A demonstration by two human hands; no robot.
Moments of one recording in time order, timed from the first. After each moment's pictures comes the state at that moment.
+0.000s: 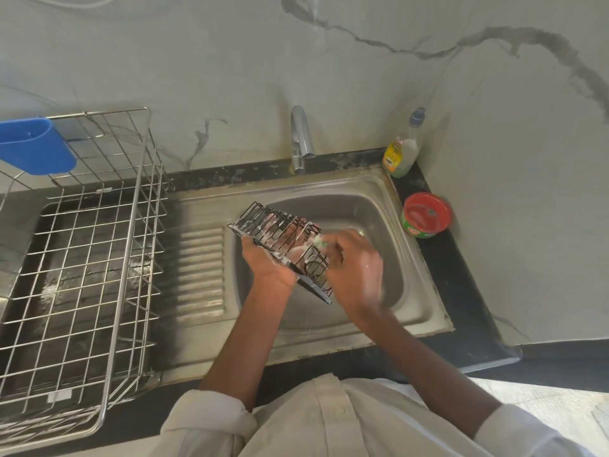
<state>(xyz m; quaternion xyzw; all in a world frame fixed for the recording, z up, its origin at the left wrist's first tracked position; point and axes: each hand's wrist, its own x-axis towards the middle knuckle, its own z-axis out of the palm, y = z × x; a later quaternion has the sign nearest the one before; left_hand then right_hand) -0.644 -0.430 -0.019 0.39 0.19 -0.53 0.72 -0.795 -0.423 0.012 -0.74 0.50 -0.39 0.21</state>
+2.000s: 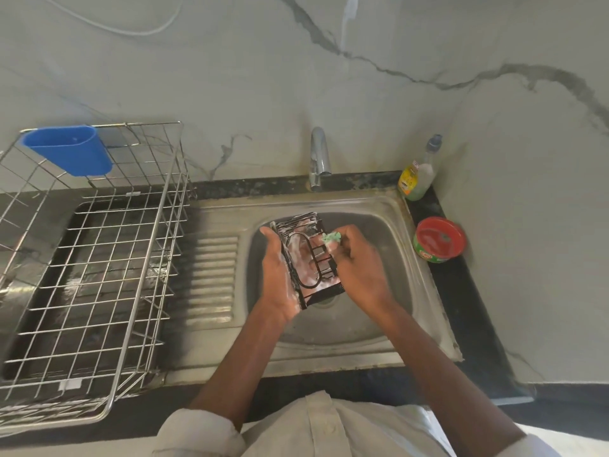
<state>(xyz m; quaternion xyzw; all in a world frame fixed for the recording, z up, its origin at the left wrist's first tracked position) -0.657 -0.399 0.005 0.38 -0.04 -0.65 0.66 -0.788 -0.449 0.054 -0.70 0.51 -0.25 0.43</state>
